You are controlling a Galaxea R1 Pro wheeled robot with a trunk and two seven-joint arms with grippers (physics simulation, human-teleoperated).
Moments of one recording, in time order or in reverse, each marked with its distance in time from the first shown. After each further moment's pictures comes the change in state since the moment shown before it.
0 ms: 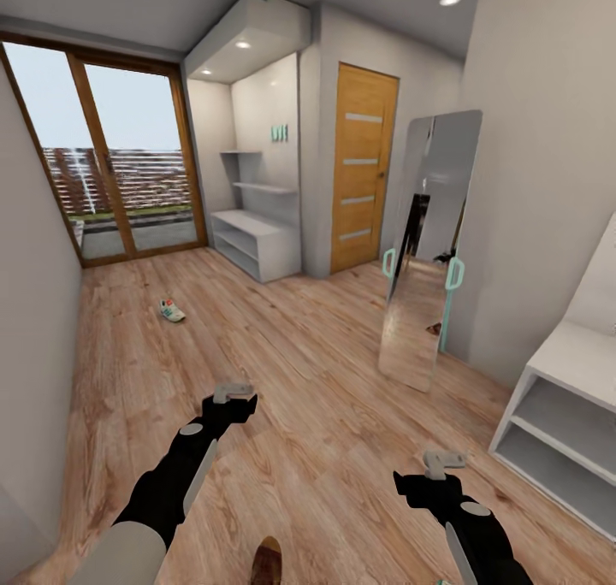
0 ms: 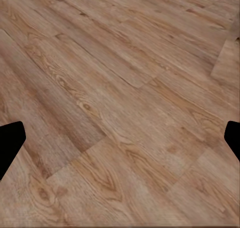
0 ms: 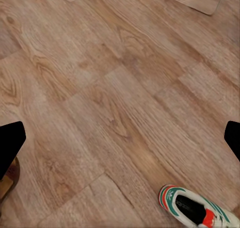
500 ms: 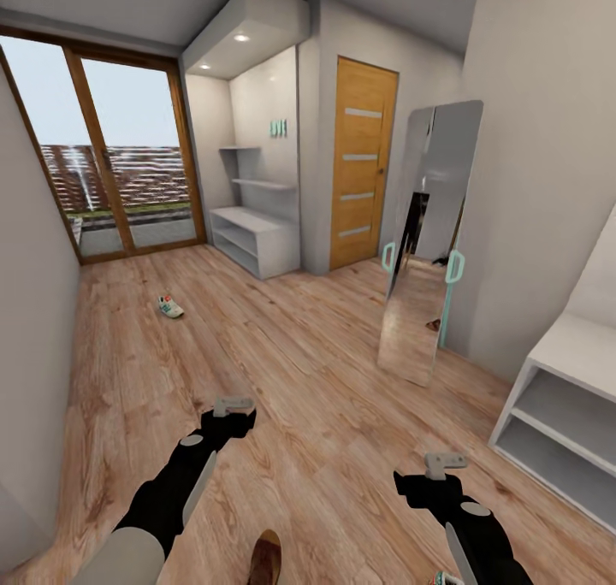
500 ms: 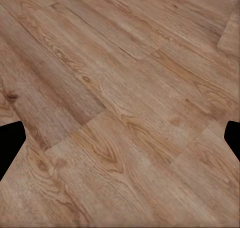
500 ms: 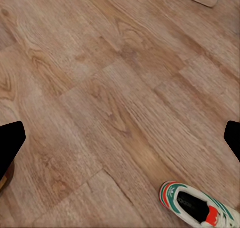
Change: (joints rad) left arm 0.007 0.005 0.000 0.077 -0.004 -0.004 0.000; right arm 0.000 0.000 -0.001 0.000 0.001 0.000 -0.001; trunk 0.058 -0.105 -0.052
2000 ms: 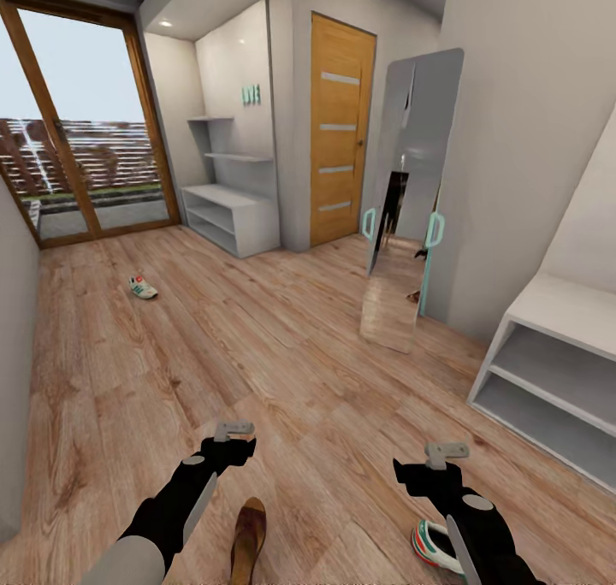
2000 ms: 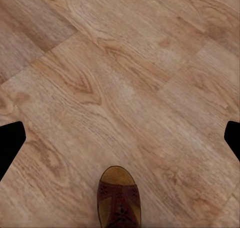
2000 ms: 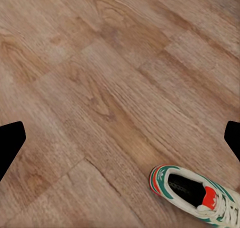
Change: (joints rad) left arm 0.000 0.001 0.002 0.163 0.000 -0.016 -0.002; right arm 0.000 0.002 0.001 -0.063 0.000 0.000 -0.001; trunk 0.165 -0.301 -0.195
